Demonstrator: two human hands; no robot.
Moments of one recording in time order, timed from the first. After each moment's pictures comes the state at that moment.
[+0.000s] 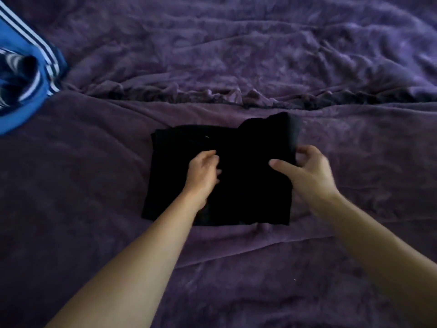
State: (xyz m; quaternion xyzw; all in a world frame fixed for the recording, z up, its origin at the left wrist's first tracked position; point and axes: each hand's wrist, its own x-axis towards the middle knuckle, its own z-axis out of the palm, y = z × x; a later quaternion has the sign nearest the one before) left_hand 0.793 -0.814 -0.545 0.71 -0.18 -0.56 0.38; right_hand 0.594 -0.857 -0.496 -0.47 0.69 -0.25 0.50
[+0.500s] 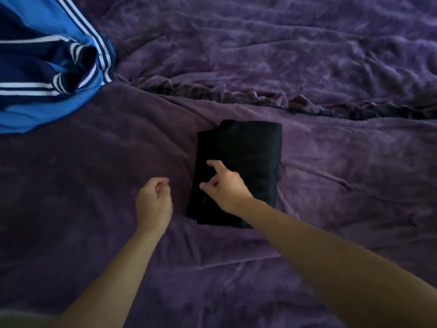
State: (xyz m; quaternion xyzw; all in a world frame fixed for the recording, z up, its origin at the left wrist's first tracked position) left_hand 0.953 -0.695 -0.549 0.86 -0.21 -0.32 0.34; right_hand 0.808 -0.791 -0.548 -0.70 0.50 0.01 0.51
